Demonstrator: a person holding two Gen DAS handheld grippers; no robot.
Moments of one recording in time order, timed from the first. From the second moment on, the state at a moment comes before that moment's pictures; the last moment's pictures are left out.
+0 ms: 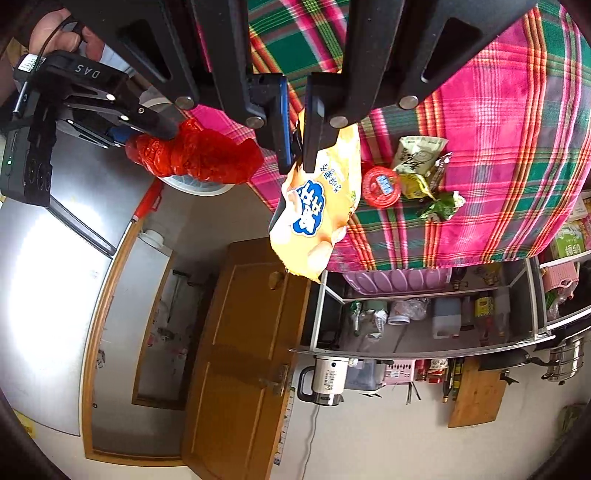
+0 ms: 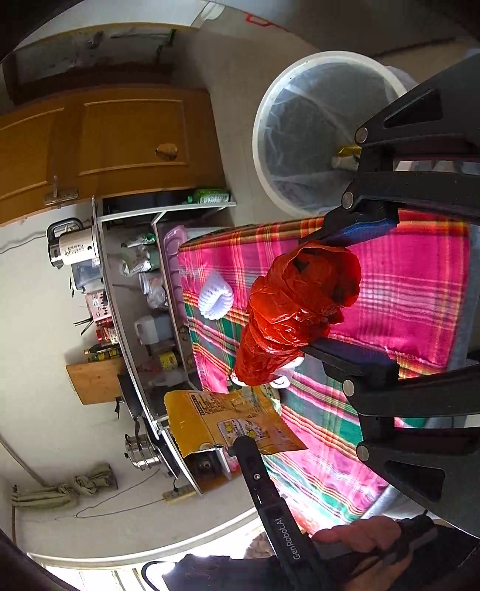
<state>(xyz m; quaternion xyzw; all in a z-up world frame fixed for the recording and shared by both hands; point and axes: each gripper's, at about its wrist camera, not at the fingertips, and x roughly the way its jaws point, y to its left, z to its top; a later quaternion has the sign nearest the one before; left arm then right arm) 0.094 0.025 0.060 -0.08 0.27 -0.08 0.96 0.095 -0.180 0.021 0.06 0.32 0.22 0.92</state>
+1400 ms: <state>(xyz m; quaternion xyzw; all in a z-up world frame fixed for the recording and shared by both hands) 0.194 -0.130 0.010 -0.06 0.34 -0.27 0.90 0.122 -0.299 -0.023 0.11 0.38 0.04 0.92</state>
